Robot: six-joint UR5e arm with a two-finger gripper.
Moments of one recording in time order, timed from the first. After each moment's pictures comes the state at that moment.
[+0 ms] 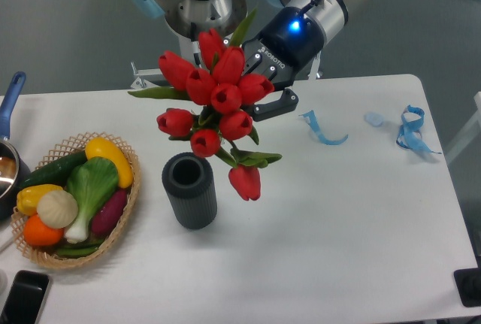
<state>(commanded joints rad) 2.74 -1.74 -1.73 -0.66 0.08 0.87</state>
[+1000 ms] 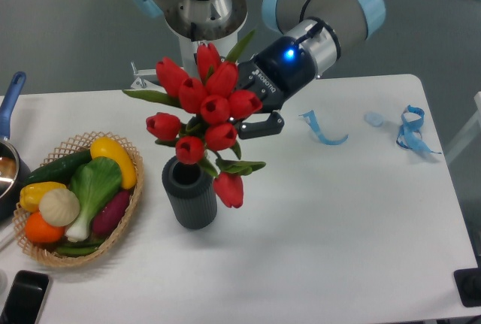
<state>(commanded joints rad) 2.67 -1.83 -1.81 -0.66 -0.05 1.08</state>
